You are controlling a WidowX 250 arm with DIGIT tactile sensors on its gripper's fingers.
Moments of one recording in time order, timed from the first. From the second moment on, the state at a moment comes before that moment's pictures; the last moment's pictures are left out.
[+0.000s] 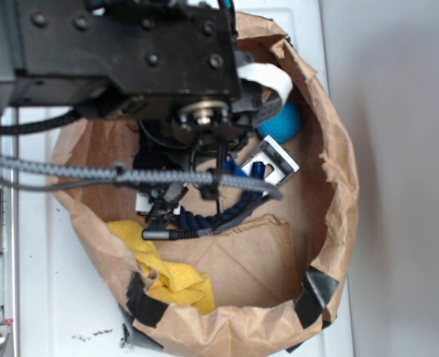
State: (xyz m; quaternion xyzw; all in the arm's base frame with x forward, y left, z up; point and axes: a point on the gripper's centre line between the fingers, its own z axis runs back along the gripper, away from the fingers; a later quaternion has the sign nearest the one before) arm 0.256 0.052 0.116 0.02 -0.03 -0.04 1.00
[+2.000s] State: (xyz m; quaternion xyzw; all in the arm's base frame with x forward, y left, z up) arm 0.259 0.028 0.059 -0.01 -0.08 -0.36 0.93
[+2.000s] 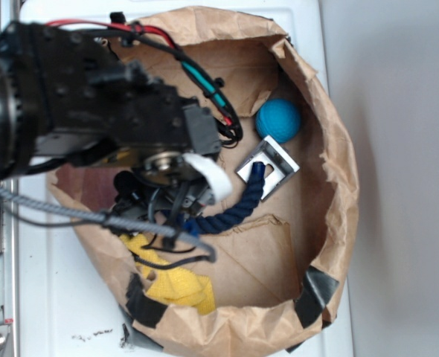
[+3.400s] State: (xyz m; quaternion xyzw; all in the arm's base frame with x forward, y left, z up) arm 0.261 0.029 0.032 0.00 -0.06 -0.36 0.93
